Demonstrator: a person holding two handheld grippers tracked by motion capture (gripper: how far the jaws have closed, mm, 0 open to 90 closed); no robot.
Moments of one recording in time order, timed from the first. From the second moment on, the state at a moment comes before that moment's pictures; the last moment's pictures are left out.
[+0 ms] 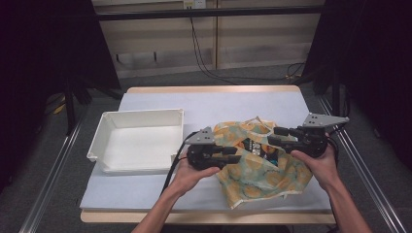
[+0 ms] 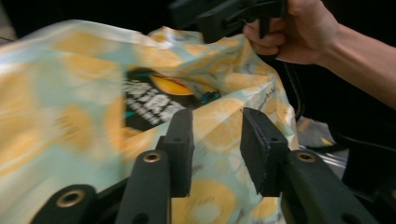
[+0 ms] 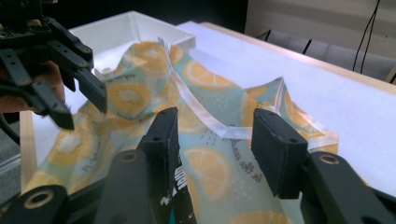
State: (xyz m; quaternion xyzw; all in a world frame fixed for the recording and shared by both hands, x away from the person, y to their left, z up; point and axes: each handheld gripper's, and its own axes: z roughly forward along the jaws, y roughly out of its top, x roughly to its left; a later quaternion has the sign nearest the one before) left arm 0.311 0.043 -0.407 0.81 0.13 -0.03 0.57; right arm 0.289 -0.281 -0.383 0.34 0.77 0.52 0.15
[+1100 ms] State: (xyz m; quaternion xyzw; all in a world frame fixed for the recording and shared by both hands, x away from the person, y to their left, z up) left arm 0.315 0.002 -0.437 0.87 0.07 -0.05 0.49; right arm 0.334 -0.261 -0.426 0.37 0.80 0.46 0.11
